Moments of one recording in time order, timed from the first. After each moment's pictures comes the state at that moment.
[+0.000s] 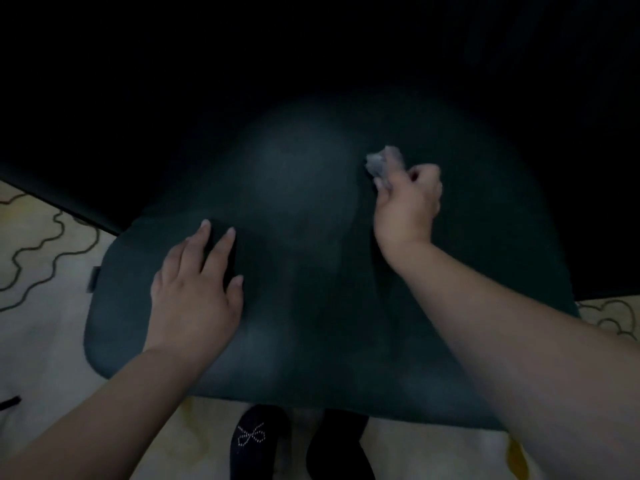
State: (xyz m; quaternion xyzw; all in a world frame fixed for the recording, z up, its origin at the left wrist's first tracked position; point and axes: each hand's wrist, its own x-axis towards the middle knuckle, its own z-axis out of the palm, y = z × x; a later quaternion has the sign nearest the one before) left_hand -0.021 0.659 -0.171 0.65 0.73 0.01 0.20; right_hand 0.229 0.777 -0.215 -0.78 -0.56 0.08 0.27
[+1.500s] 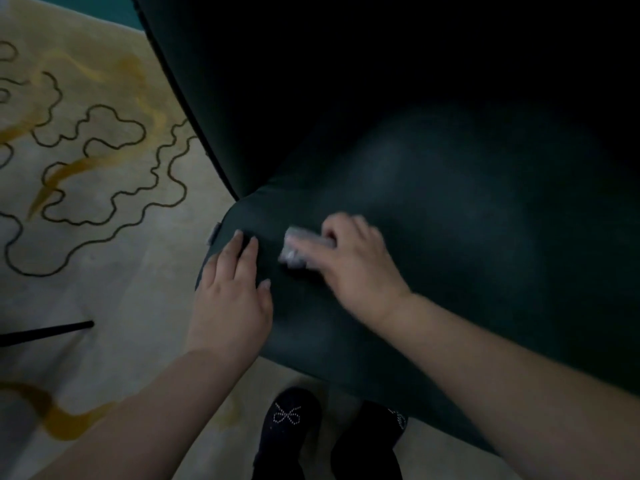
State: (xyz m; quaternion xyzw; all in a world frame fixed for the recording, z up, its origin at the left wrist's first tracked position) left_hand -0.101 0.605 -0.195 0.58 0.80 0.07 0.18; right_hand 0.064 0.701 -0.196 -0.43 -0.86 0.24 0.09
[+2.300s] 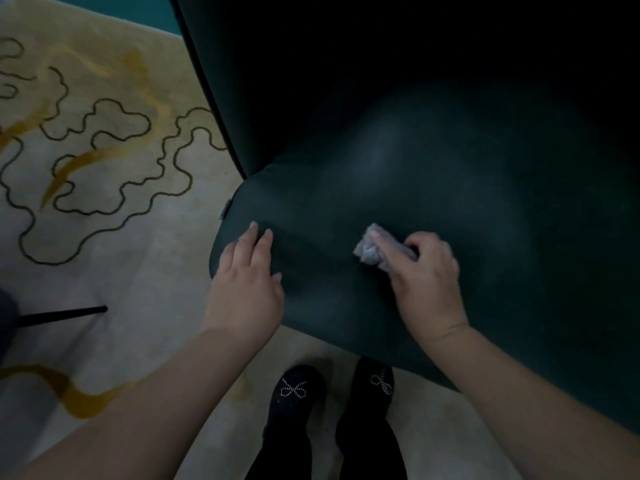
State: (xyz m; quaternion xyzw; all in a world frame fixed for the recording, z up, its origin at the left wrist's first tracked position) left_hand -0.096 0.579 -0.178 0.59 0.78 0.02 0.22; right_hand 0.142 0.637 -0.189 -0.58 -0.79 0.14 0.13
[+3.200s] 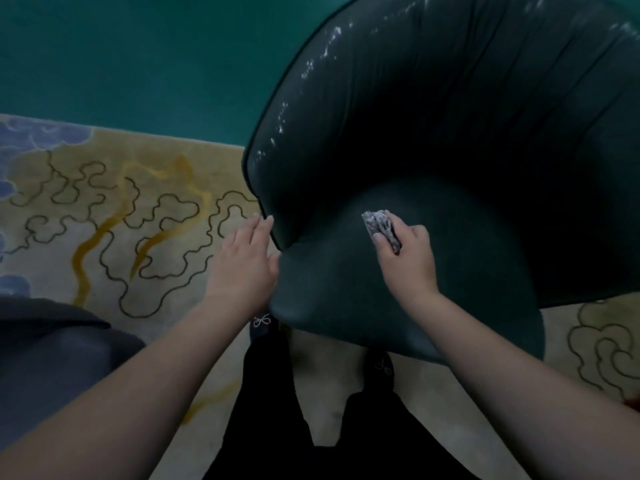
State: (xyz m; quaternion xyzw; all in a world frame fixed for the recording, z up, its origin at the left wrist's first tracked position) left_hand -0.140 0.661 0.115 0.66 0.73 -0.02 0.16; right_hand 0.100 0.687 0.077 -0.72 -0.53 0.36 0.27
